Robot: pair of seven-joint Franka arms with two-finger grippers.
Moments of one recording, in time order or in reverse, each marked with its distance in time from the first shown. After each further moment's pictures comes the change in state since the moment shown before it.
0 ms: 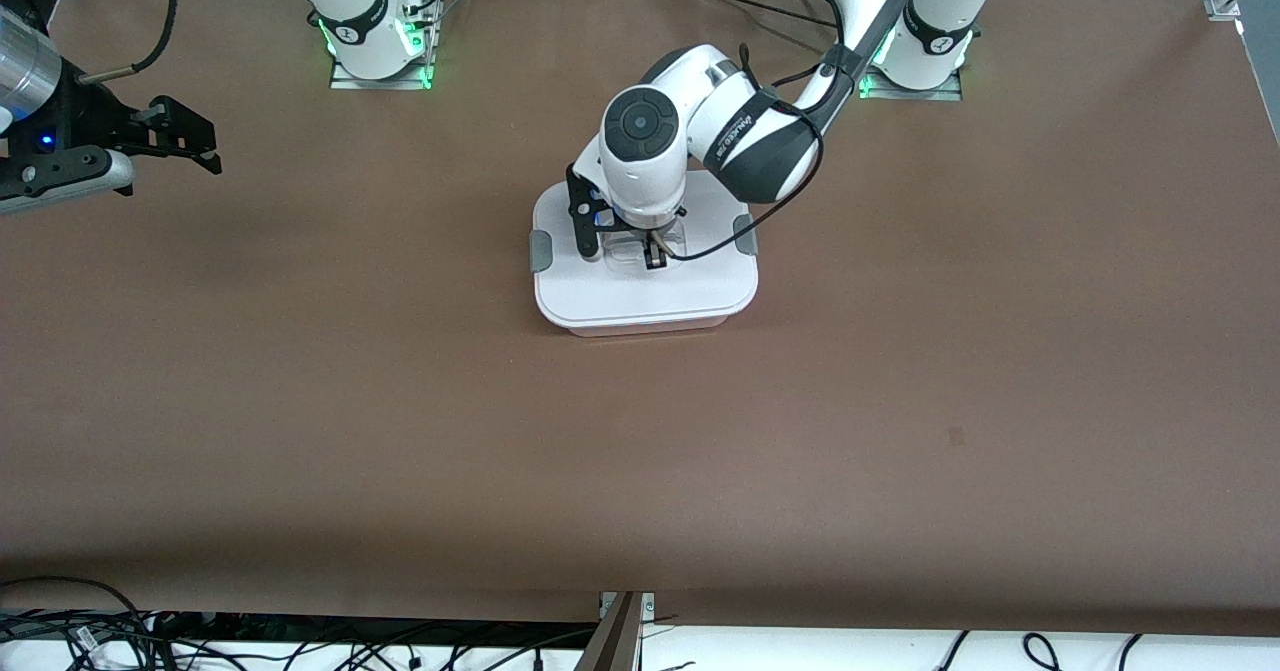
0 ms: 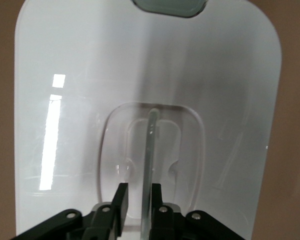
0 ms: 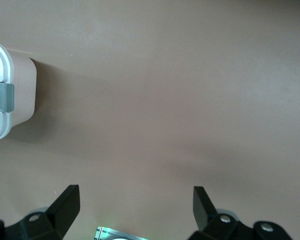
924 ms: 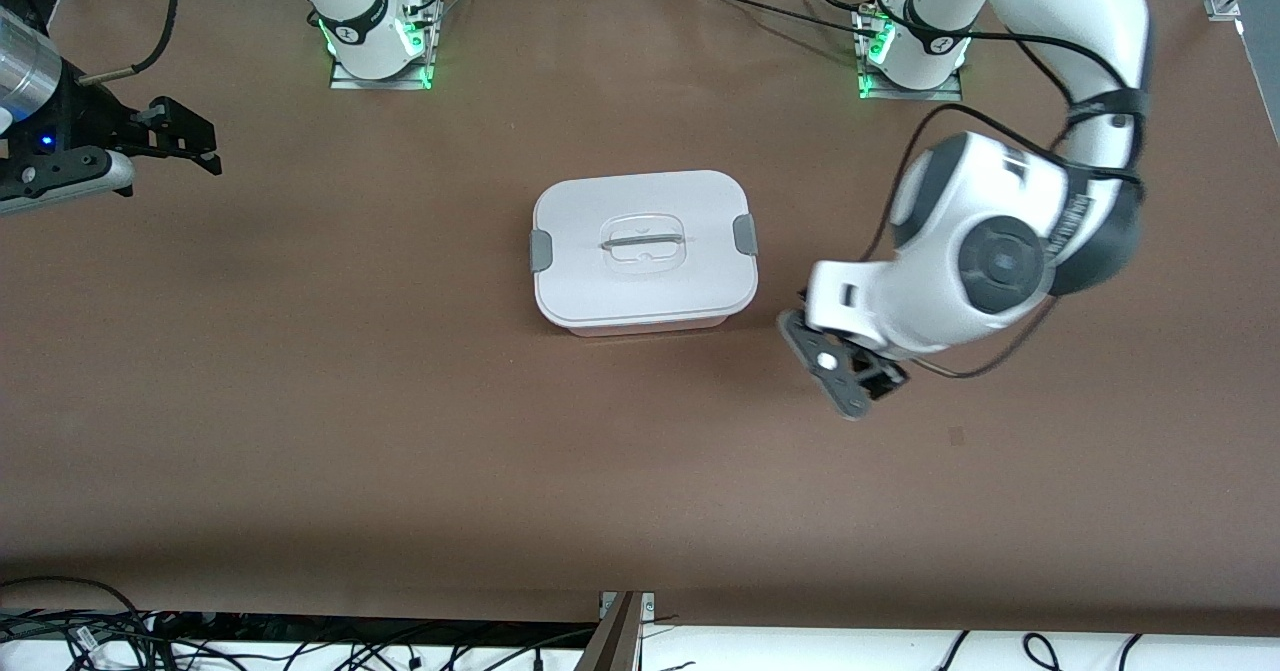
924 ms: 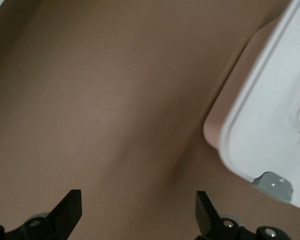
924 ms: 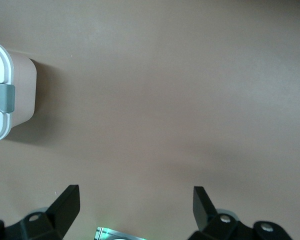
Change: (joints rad) left arm 0.443 -0.010 0.015 0.194 -0.046 -0.154 -0.002; right arm 0.001 0.002 0.000 0.002 0.000 0.001 0.000
